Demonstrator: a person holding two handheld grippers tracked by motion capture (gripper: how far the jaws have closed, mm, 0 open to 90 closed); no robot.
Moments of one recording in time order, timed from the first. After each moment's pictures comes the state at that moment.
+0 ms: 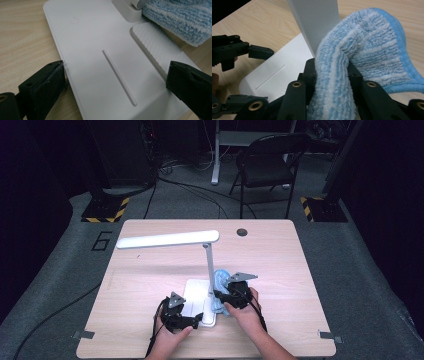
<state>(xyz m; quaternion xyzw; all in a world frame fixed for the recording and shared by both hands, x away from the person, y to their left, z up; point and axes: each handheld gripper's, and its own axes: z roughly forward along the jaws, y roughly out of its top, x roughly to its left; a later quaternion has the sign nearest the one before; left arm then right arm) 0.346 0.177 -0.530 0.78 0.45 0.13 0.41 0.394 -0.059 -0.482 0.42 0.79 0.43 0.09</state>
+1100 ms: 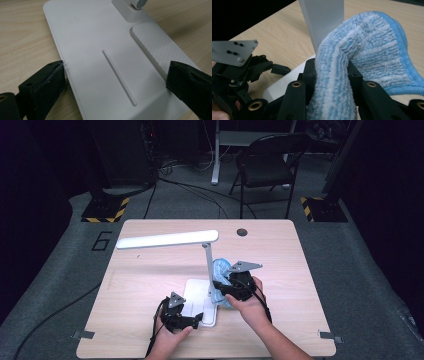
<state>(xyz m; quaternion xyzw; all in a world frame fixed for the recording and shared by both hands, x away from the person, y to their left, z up) 0.346 0.177 -0.531 0.78 0.45 0.13 0.41 0.391 -0.060 -0.420 0.37 0.80 0.45 0.11</state>
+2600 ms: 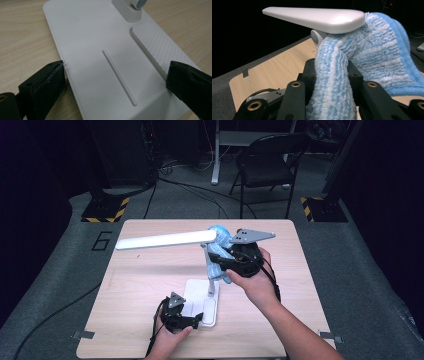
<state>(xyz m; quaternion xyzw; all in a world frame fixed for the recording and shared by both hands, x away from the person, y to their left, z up) 0.346 0.177 -0.531 0.78 0.45 0.13 0.41 0.383 -0.056 -0.294 0.31 0.79 0.51 0.15</state>
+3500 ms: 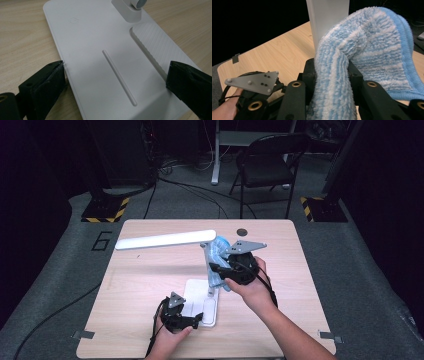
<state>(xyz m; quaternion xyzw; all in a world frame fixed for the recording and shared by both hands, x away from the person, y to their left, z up) 0.346 0.177 -0.531 0.78 0.45 0.13 0.41 0.390 -0.054 -0.337 0.32 0.81 0.48 0.15</state>
